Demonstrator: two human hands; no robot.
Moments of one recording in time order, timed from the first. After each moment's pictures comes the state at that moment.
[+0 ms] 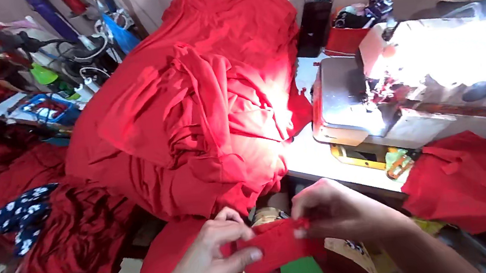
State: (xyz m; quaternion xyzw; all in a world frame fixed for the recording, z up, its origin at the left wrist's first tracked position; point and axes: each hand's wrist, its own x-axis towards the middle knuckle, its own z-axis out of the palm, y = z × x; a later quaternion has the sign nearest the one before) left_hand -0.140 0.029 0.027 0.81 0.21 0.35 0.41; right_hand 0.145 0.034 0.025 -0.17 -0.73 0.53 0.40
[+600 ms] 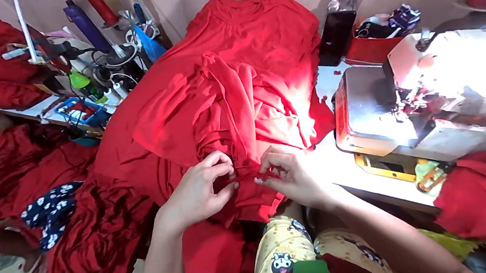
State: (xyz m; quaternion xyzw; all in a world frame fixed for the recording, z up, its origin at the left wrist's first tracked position) left_hand -0.175 0.113 0.074 0.90 0.35 0.22 0.12; right_hand 0.067 0.095 0.033 -0.38 -0.76 0.30 0.43
